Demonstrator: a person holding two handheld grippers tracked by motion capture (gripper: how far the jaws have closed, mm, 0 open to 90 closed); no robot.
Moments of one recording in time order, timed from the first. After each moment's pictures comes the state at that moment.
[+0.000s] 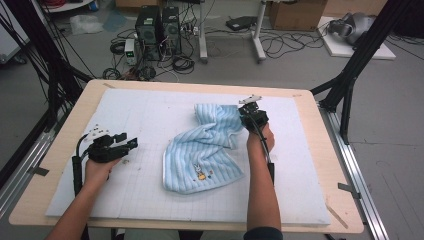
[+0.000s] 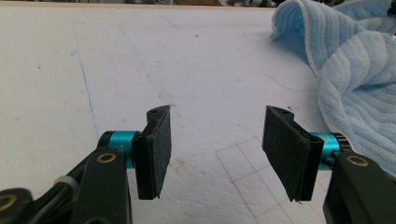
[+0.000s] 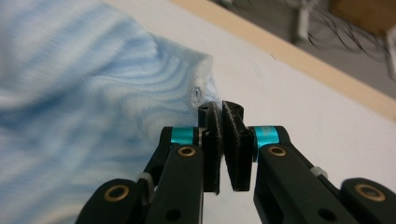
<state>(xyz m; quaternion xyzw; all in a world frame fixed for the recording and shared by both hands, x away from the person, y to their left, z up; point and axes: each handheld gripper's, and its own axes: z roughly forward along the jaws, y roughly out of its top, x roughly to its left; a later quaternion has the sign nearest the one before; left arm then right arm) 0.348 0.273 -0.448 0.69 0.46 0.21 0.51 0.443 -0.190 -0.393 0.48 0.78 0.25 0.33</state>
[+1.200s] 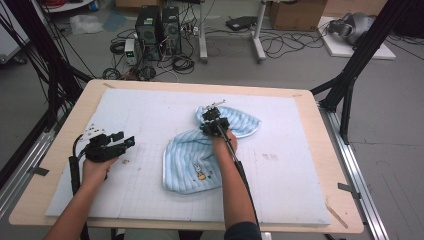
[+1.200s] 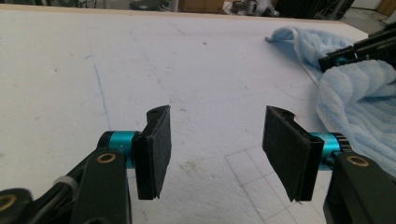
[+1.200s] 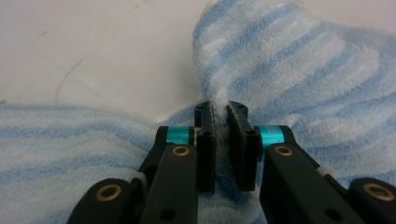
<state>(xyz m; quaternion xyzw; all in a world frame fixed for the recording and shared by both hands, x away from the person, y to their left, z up) 0.348 0.283 -0.446 0.68 0.48 0.22 0.52 0.458 -0.084 -0.436 0.43 0.83 0.32 0.15</state>
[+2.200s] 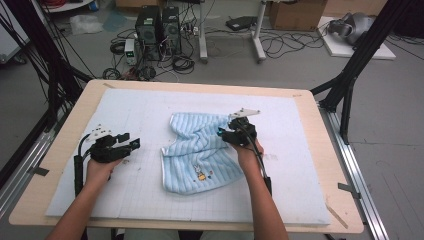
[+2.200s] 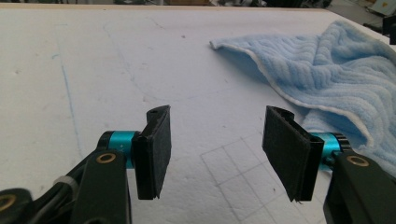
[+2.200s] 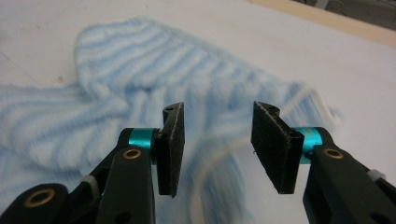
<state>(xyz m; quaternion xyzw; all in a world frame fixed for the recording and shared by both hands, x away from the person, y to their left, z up) 0.348 0.264 -0.447 0.70 0.45 0.20 0.52 0.397 -0.167 -0.407 0.42 0.79 0.40 0.20</state>
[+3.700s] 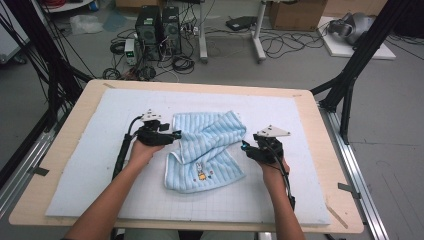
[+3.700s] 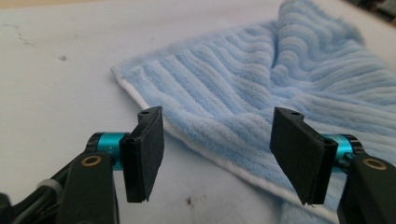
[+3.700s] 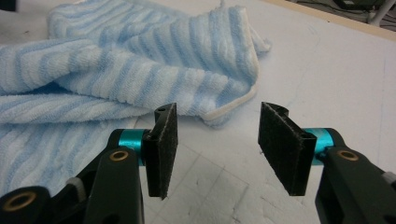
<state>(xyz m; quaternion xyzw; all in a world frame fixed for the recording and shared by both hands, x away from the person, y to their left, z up) 0.413 0.139 -0.441 0.76 0.42 0.15 0.48 0.352 -0.233 -0.421 0.43 0.77 0.41 0.24</state>
